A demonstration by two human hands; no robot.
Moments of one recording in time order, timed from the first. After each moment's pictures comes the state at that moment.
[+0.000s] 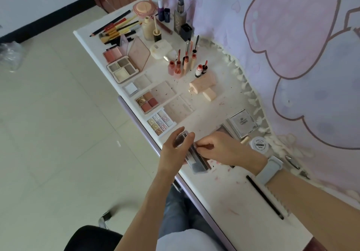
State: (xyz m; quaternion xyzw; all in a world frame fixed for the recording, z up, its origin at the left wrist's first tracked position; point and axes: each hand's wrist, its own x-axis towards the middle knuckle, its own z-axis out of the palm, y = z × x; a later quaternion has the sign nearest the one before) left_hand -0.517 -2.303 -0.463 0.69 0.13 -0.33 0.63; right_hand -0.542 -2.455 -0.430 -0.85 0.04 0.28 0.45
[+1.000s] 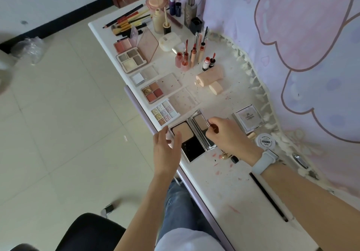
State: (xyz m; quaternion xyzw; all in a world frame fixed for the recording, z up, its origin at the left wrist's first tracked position) left_hand -0.543 -2.293 -0.483 0.84 0.12 -0.17 0.51; right_hand -0.543 -2.461 -0.454 -0.93 0.08 0.13 0.34
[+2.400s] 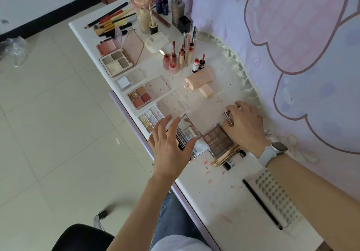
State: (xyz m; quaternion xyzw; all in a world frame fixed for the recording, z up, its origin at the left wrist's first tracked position) left_hand -0.528 -2.324 -0.482 0.93 -0.10 -0.04 0.36; right_hand -0.529 -2.528 -0.474 -0.98 0.17 0.11 0.09
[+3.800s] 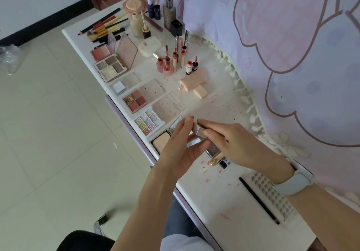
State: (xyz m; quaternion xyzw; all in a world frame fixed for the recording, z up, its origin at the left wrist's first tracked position) left_hand -0.517 -2.346 -0.429 0.39 0.18 -0.42 0.80; right_hand -0.560 -2.486 -0.399 -0.89 0.03 0.11 0.44
